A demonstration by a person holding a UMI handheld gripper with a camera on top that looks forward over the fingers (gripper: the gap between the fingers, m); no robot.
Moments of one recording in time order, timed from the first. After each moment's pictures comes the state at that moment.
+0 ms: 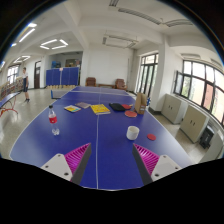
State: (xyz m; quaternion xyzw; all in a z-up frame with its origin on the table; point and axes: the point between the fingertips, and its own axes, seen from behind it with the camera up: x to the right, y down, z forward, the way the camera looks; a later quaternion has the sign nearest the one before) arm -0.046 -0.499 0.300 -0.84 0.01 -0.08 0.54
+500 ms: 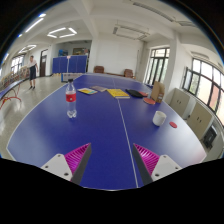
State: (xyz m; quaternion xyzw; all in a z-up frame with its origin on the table) arm -0.189 -0.464 0.152 -0.87 -0.03 -0.07 0.49
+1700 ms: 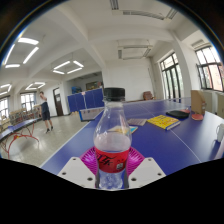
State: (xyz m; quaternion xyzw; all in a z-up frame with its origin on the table) arm -0.430 -0.087 0.150 -0.77 -0.01 0.11 0.63
